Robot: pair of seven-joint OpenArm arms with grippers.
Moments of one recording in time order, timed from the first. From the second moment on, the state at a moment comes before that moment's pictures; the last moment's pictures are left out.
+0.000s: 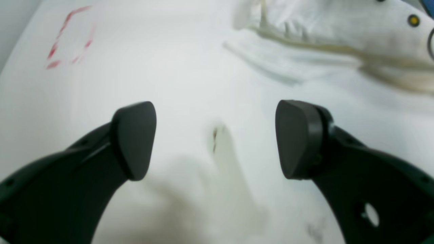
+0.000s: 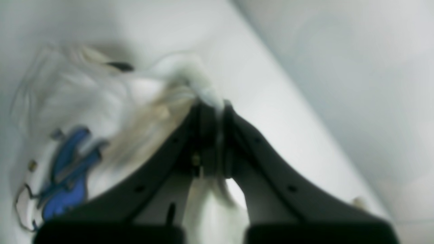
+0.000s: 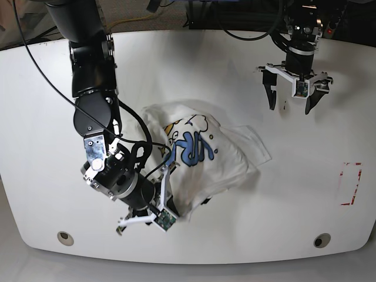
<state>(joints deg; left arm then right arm) 31.8 -9.6 -6.1 108.6 0.3 -3.0 7.7 28.8 8.7 -11.2 98.3 8.3 36.9 -52.2</state>
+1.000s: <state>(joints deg) 14.8 -7.9 6.5 106.1 0.5 -2.9 12.2 70.3 13.8 -11.8 110.3 9.6 41.2 -62.3</state>
